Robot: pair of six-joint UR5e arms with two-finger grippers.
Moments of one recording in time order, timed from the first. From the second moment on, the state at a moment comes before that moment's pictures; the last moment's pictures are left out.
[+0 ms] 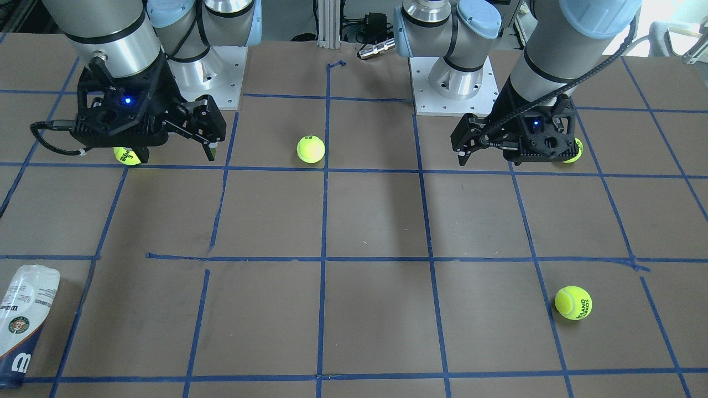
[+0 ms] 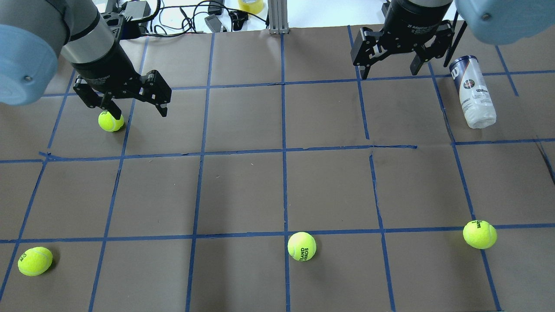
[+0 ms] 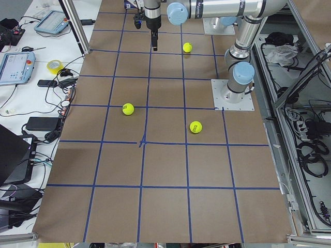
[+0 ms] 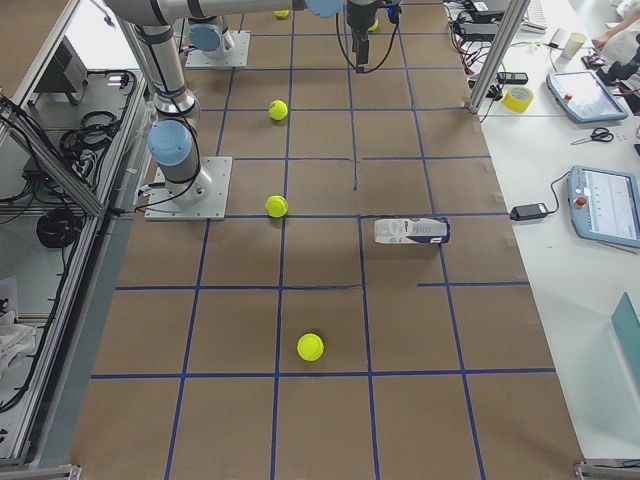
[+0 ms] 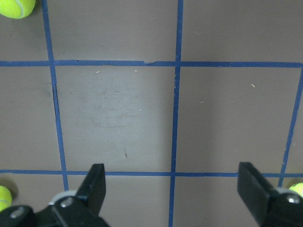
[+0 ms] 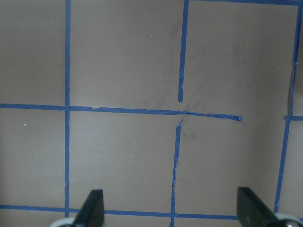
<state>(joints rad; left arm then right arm) -1.52 -1.60 -1.60 -1.55 1.58 0.02 1.64 -1.47 1.43 -1.56 -1.57 0.01</state>
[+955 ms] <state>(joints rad) -1.52 -1.60 -1.61 -1.55 1.58 0.02 1.51 -1.47 1.44 -1.57 -1.57 -0.06</state>
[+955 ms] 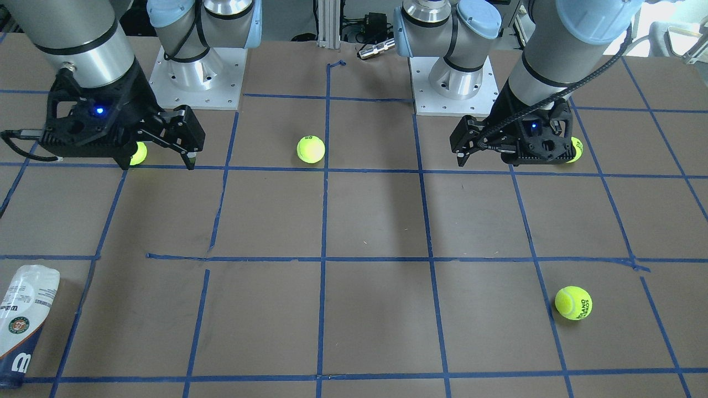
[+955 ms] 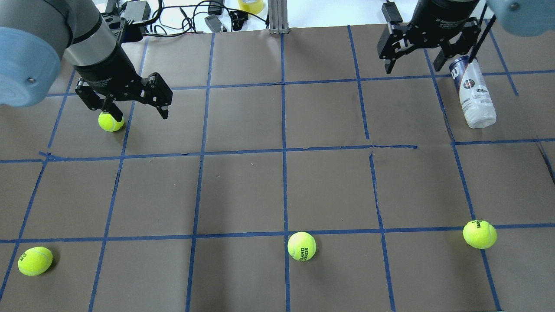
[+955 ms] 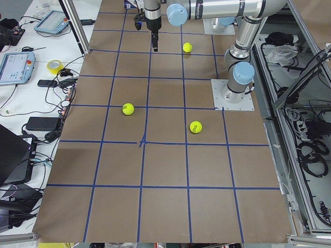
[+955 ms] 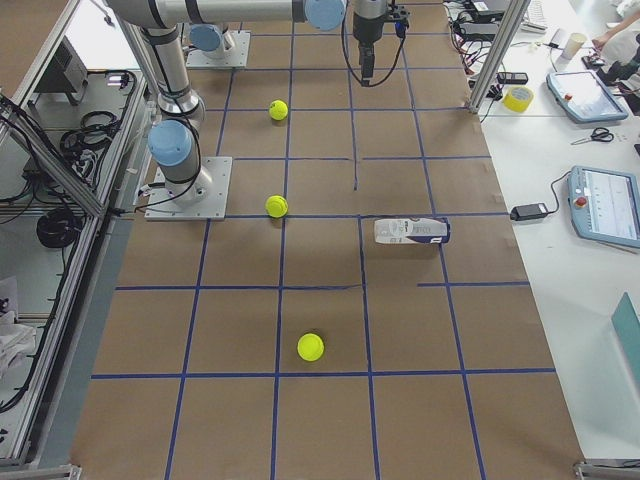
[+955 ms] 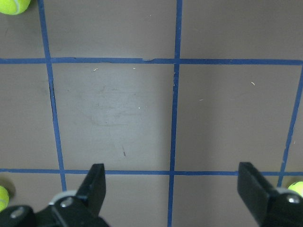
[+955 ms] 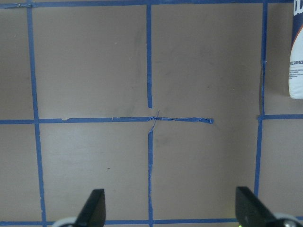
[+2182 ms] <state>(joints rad) -1.52 -1.61 -1.61 -1.55 1.58 0.02 1.17 -0.96 1.38 -2.08 -1.63 -0.37</state>
